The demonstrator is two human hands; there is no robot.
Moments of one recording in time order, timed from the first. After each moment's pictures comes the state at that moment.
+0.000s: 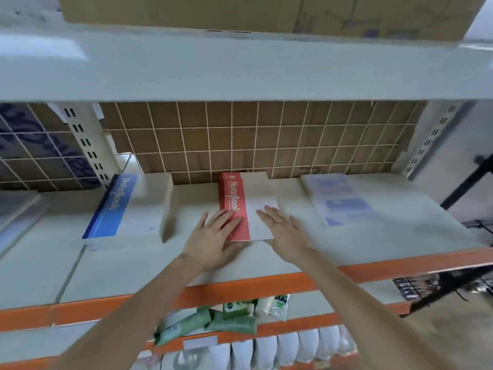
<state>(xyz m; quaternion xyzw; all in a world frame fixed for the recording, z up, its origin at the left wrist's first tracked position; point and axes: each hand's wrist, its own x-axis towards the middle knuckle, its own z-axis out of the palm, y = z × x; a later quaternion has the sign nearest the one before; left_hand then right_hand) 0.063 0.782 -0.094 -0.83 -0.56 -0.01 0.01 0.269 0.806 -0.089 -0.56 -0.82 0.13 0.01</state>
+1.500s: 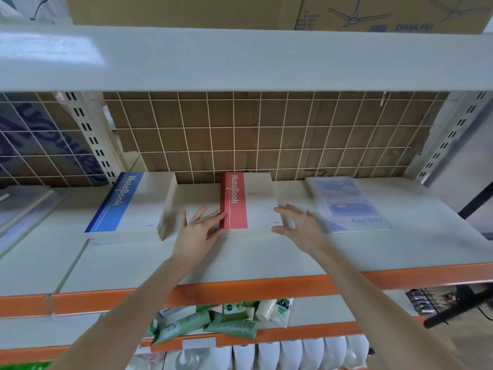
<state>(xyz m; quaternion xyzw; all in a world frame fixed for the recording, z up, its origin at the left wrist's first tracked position) 0.052 0.787 -0.109 -0.73 -0.65 -0.20 -0.05 0.309 0.833 -0.095 -0.56 -0.75 0.25 0.23</state>
